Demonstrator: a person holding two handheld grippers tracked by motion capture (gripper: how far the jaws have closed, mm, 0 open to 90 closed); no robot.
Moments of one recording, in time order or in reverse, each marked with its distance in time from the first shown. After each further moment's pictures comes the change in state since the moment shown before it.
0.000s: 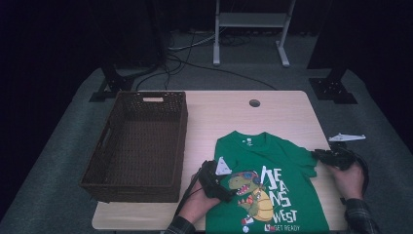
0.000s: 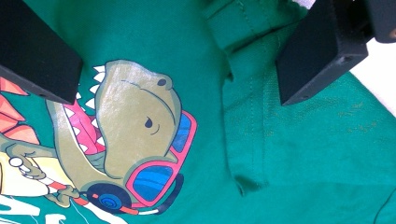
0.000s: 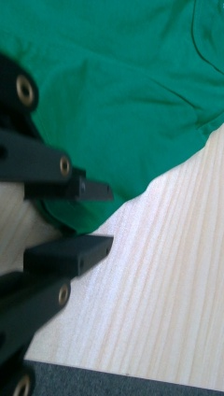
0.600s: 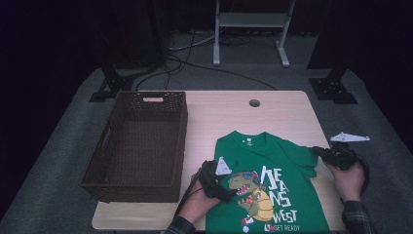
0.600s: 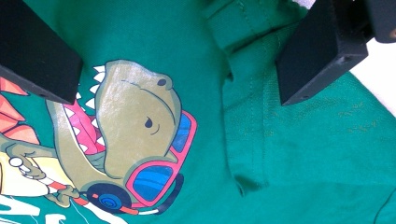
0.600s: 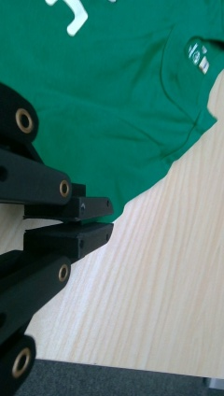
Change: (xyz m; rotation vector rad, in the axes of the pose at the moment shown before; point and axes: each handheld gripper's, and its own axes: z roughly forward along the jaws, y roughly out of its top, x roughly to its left) left arm 0.000 0.000 0.000 0.000 0.000 0.000; right arm 0.021 0.008 -0.020 -0.098 -0.016 -0.037
